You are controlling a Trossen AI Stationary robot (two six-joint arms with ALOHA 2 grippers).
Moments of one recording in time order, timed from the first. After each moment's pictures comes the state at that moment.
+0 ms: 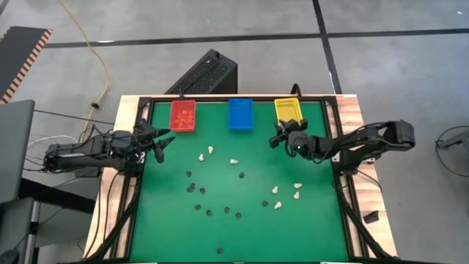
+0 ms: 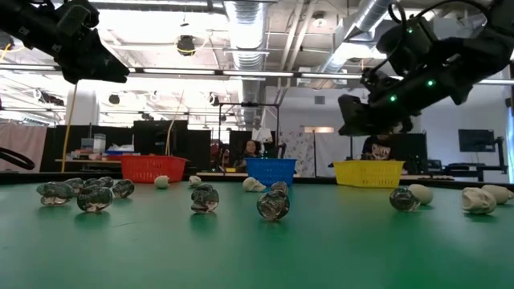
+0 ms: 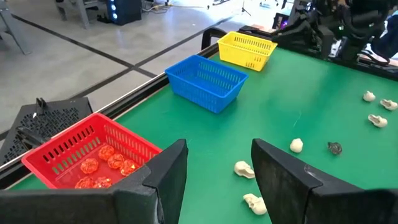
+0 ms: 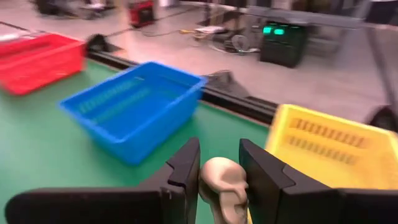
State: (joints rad) left arm 0.04 0.24 0.42 -0.46 -0.51 -0.23; right arm -0.16 1.29 0.34 0.58 0.82 0.33
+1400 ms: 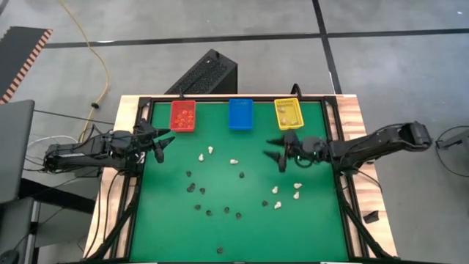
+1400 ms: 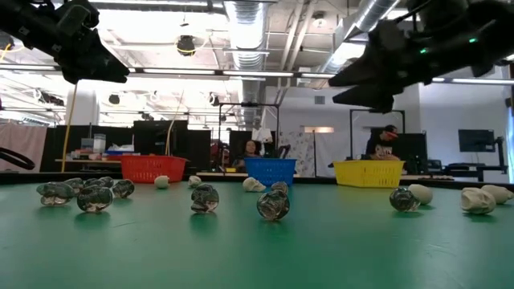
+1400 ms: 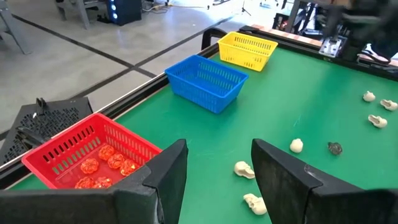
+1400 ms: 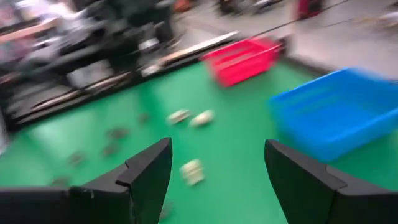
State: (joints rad) left arm 0.04 0.24 0.42 -0.46 -0.51 -0.23; right arm 0.01 1.03 0.34 0.50 0.27 0.32
